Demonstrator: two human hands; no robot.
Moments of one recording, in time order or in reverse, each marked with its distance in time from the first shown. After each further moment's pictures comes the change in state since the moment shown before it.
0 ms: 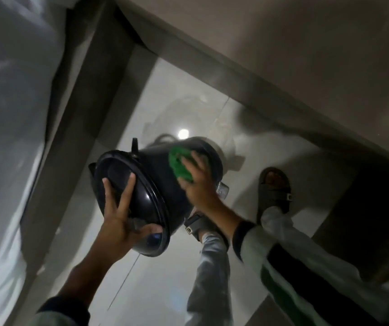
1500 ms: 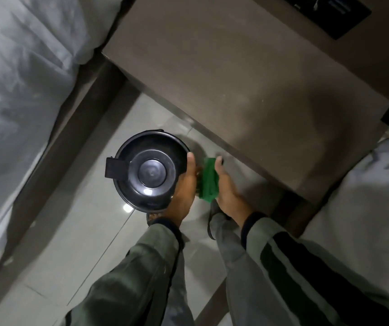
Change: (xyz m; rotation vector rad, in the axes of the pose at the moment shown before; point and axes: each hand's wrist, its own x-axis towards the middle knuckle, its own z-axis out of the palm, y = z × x) left_hand -0.005 0.275 0.114 -0.912 -0.025 -0.335; right_hand -0.083 -0.030 -0.231 0.733 -0.032 0.587
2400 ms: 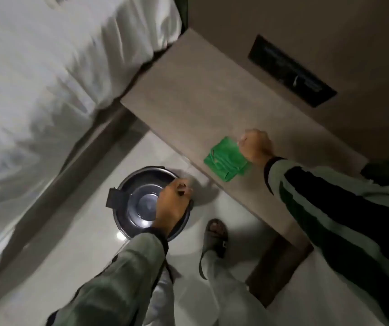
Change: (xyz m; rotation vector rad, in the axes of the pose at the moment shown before) left_hand -0.015 0.069 -0.017 0.604 0.222 0.403; right_hand 0.024 -0.231 -0.041 -1.327 0.500 -0.621
